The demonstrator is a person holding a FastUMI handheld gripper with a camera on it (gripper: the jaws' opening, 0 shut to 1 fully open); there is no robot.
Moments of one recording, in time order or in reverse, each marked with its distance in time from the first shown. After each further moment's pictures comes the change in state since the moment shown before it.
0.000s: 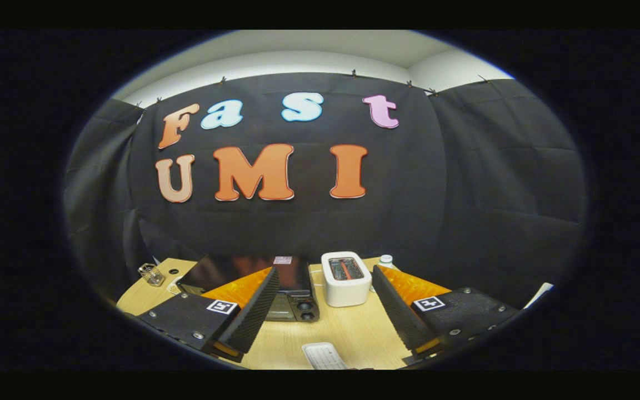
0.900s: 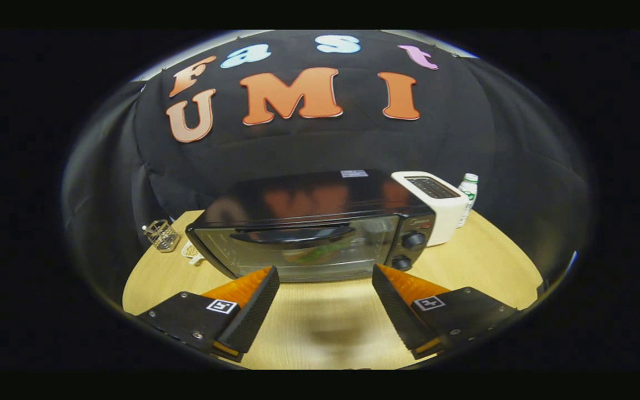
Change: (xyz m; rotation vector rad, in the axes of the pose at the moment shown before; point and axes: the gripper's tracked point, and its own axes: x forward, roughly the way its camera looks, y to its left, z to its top) arm 0.044 0.154 -0.197 0.036 0.377 0.099
